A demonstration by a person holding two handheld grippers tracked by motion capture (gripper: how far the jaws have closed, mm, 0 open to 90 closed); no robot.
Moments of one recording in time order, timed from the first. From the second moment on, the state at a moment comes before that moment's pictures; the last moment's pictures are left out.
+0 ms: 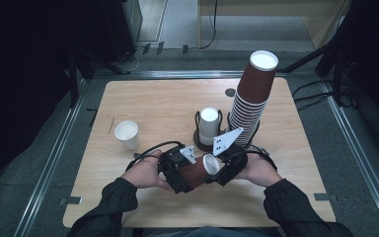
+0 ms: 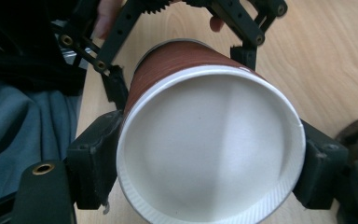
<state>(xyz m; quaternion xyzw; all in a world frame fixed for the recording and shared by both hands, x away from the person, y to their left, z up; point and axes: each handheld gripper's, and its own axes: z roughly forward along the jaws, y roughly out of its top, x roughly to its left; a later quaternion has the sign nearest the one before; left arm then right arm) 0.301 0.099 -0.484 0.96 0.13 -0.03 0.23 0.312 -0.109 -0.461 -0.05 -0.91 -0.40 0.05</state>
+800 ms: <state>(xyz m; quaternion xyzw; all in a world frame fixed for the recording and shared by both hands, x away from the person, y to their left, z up) 0.305 0.134 -0.466 0.92 0.18 0.00 0.35 0.316 -0.148 -0.450 -0.10 -0.88 -0.47 0.00</state>
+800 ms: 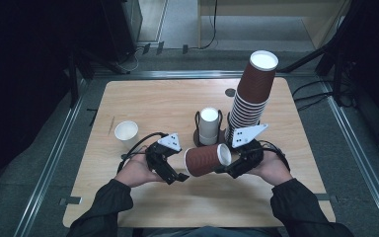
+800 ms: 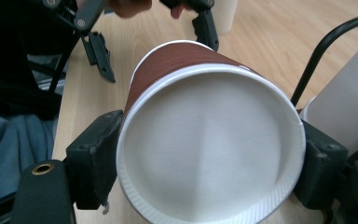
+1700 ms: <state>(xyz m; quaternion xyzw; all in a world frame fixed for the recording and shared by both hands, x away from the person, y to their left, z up) 0.302 0.122 -0.471 0.88 0.17 -0.02 0.44 0.309 -0.136 -0.439 -0.10 -0.83 -0.55 0.03</state>
